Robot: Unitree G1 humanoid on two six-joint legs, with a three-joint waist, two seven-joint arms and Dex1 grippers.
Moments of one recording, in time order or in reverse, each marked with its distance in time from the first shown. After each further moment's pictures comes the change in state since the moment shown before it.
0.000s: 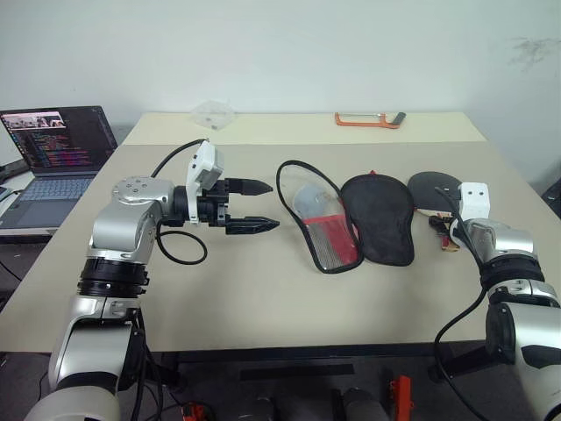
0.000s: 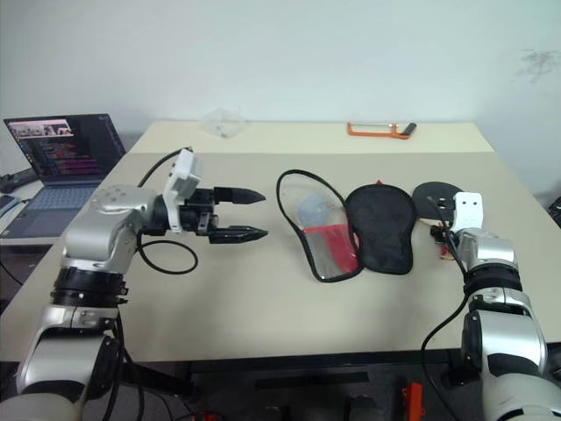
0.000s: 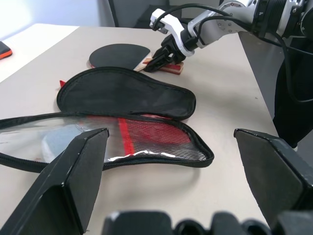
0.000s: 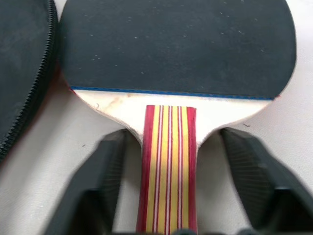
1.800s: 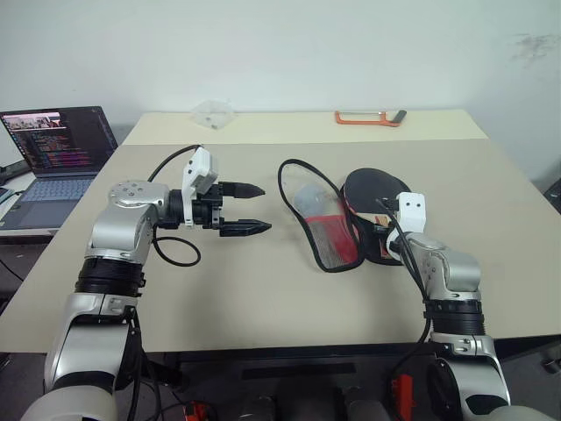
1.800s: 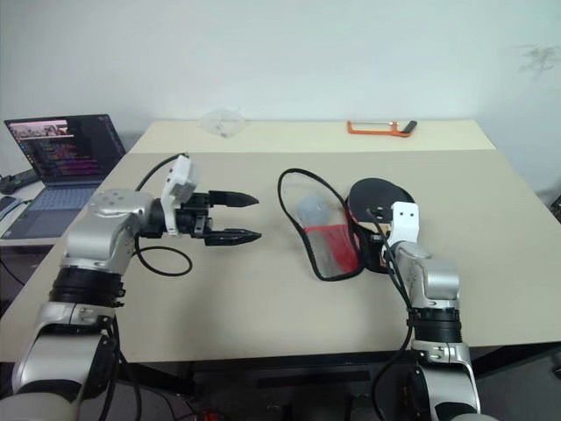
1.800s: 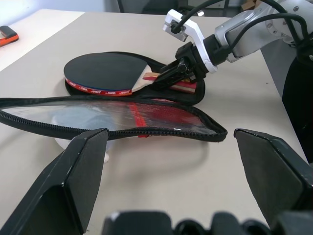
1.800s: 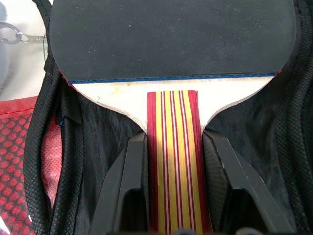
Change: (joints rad) left arm -0.003 0.014 -0.017 0.103 0.025 -0.092 -0.021; right arm 0.289 0.394 0.021 -0.858 0.115 0.412 -0.232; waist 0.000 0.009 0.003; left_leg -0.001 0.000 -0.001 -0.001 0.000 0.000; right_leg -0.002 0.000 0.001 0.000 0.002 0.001
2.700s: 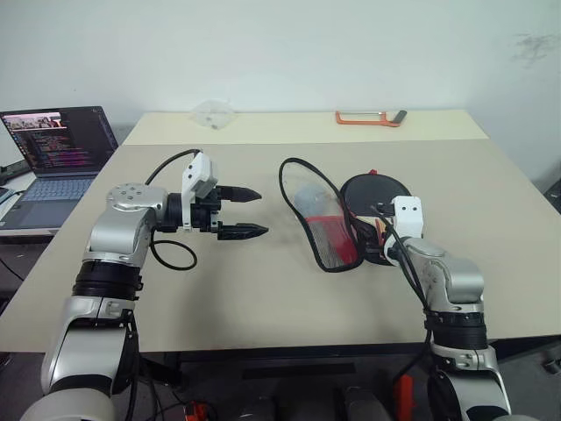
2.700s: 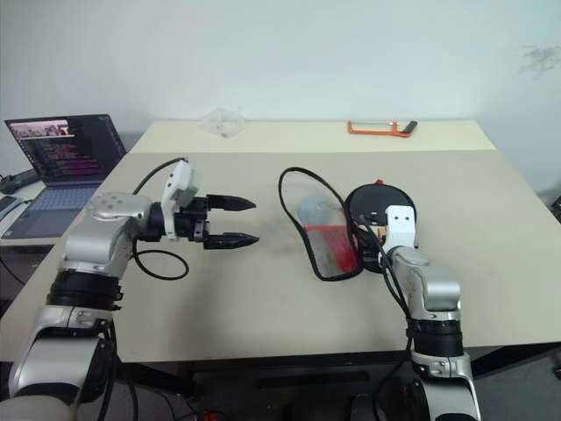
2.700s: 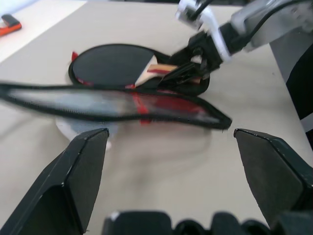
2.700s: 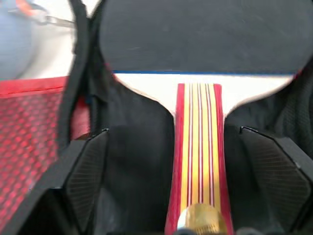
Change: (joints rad) left arm 0.023 0.014 -0.002 0.023 0.042 -0.021 0.004; right arm 0.078 -0.027 0.075 -0.208 0.002 0.103 0.025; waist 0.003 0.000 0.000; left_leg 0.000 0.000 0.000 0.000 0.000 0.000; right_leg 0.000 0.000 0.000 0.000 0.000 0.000
